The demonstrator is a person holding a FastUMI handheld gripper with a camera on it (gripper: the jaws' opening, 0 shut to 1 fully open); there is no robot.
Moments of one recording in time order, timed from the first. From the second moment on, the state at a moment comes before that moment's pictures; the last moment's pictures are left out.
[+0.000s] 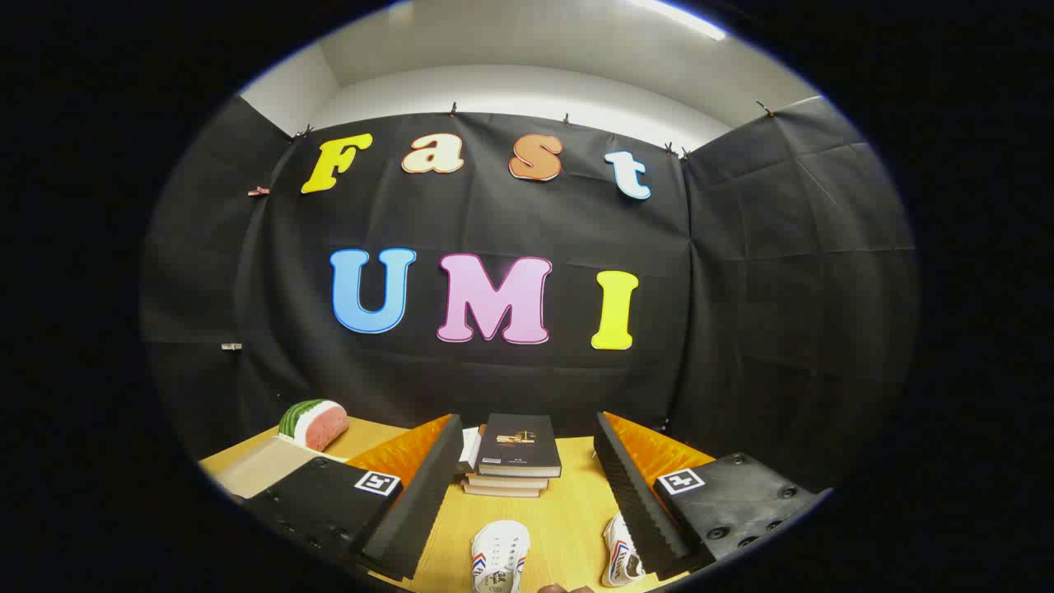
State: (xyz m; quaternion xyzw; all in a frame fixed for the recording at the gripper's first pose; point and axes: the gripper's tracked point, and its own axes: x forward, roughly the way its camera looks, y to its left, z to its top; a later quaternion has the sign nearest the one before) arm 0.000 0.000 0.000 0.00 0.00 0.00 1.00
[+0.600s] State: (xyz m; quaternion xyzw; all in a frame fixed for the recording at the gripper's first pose) arm -0.017 0.029 -0.008 0.00 0.00 0.03 1.00
